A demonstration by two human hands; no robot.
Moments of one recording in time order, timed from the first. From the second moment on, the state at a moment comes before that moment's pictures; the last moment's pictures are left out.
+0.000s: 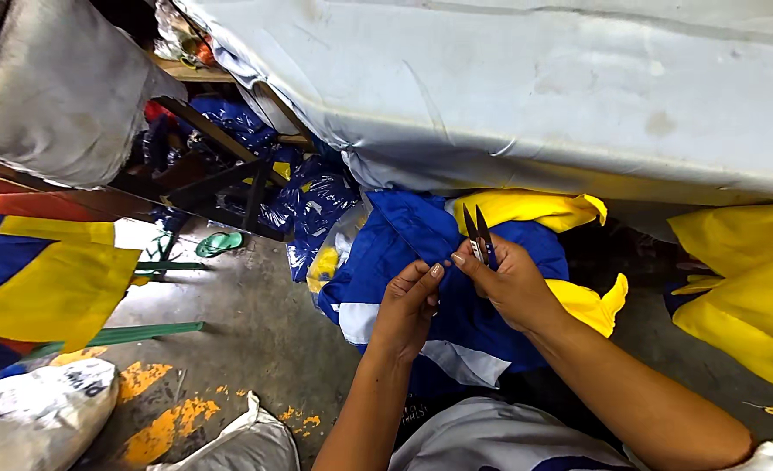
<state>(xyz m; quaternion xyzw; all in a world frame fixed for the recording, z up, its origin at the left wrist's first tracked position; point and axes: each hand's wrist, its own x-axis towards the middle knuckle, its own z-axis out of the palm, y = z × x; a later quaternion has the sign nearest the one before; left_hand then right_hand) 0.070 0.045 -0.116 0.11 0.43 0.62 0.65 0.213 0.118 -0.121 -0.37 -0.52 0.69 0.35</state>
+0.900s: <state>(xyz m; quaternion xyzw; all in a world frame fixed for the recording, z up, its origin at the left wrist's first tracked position) 0.079 0.045 -0.102 0.06 0.45 0.66 0.60 0.253 0.135 -0.108 -0.32 -0.86 0.16 0.36</state>
